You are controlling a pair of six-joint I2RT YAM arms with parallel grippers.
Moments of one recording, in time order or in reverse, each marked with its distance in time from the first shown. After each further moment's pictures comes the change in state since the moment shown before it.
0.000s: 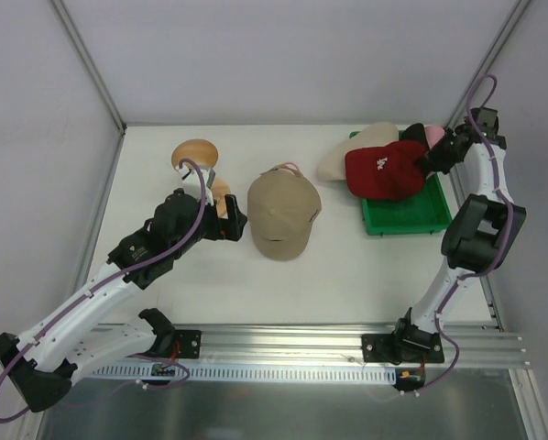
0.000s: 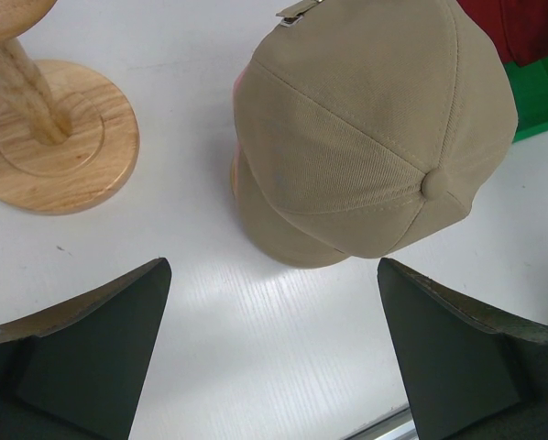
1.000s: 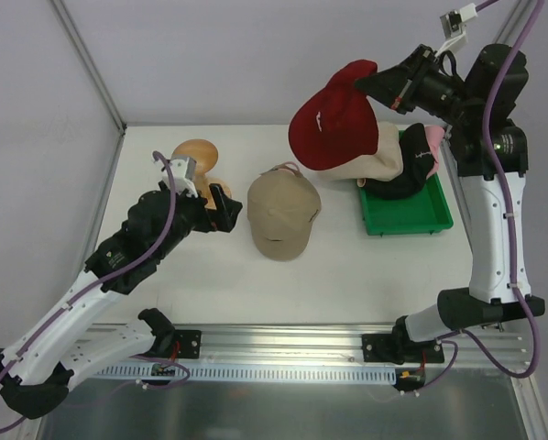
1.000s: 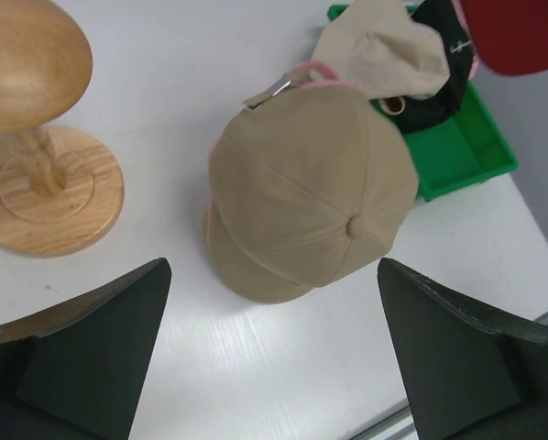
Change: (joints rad) left arm 0.000 -0.060 0.091 -0.019 -0.005 -0.014; right arm 0.441 -0.476 0.335 0.134 -0.337 0.165
